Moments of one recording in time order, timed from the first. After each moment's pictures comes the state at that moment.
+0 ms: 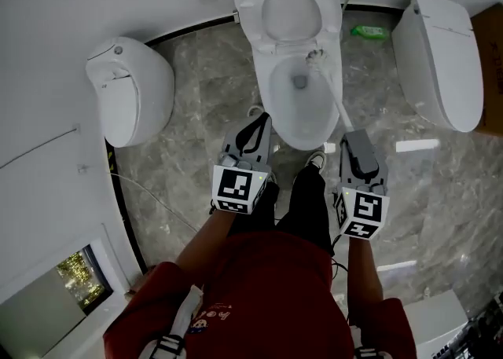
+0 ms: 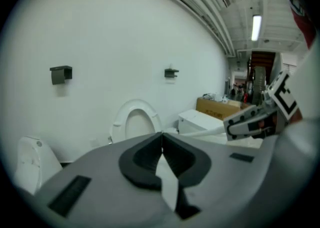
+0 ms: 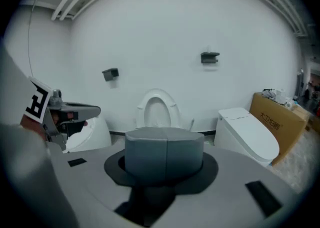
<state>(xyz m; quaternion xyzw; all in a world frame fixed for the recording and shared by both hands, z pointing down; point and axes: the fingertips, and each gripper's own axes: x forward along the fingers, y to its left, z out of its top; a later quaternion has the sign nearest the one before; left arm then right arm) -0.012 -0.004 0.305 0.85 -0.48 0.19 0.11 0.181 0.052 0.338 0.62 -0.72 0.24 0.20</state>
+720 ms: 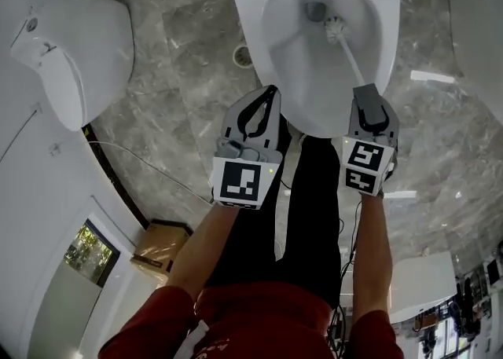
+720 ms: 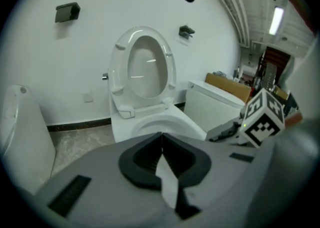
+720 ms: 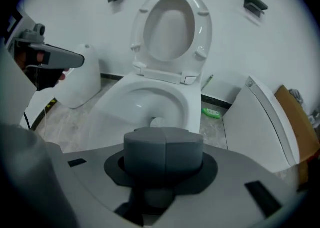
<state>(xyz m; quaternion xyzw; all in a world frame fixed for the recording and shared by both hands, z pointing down) -0.044 -0.040 0.620 0.81 -0.47 0.27 0.25 0.141 -0.007 0.713 0.52 -0.68 0.27 0.44</state>
